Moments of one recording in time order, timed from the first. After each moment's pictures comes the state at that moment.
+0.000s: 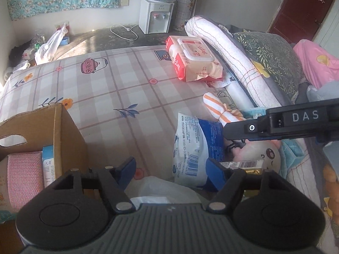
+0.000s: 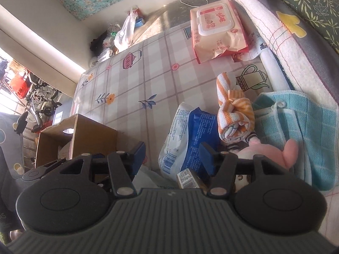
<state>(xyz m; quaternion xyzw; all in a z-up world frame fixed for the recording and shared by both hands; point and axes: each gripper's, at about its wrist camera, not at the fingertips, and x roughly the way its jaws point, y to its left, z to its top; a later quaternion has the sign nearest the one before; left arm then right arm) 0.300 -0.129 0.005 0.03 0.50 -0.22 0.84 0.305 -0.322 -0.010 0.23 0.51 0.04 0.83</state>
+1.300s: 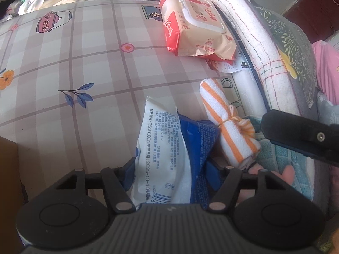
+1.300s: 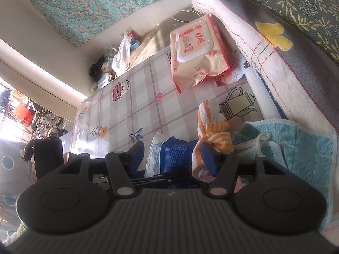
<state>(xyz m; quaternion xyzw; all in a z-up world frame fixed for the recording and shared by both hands) 0.379 -0.189 -0.061 -0.04 0.60 -0.22 0.77 0.324 -0.374 -0.024 0.29 0.45 0.03 0.84</state>
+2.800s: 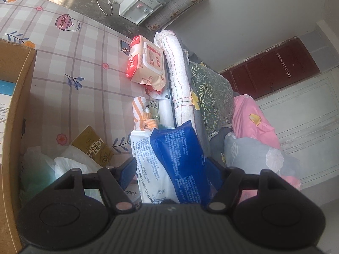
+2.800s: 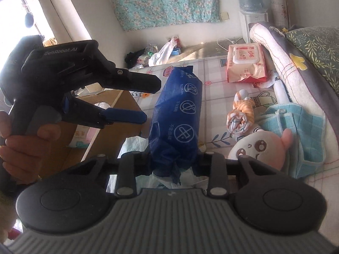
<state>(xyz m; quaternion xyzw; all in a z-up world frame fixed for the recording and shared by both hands) 0.276 -0.080 0.039 -0.27 0.52 -0.32 0.74 0.165 -0.275 0.026 0.11 0.39 0.12 0.91</state>
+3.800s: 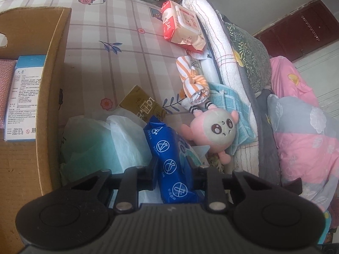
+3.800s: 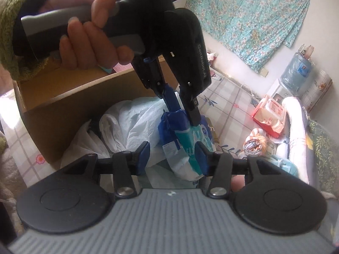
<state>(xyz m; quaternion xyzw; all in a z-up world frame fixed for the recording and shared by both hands) 0.258 -0.069 -0.012 -0.15 0.59 -0.28 0.74 0.087 -0.187 -0.008 -0.20 0.33 0.21 0.90</state>
